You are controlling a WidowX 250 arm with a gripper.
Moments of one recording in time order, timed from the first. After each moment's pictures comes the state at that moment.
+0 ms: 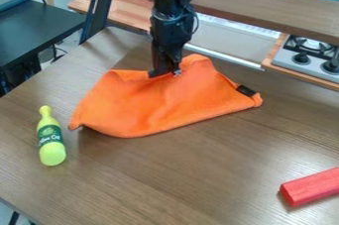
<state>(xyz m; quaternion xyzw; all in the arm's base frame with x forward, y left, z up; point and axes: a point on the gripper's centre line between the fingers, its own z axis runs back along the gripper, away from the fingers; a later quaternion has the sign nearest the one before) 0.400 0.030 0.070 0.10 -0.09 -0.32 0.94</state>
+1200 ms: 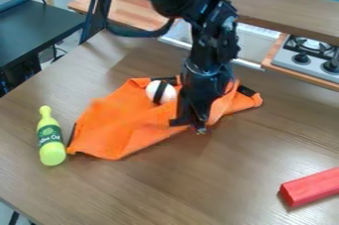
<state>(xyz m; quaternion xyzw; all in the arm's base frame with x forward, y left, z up) 0.345 -0.049 0.040 0.11 -0.05 -0.41 0.91</state>
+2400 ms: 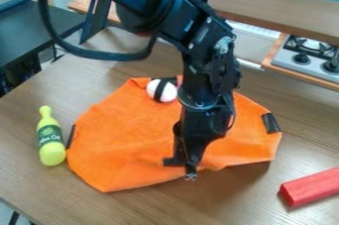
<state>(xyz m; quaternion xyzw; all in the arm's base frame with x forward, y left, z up) 0.271 -0.083 0.046 0.04 -0.03 -0.50 0.87</state>
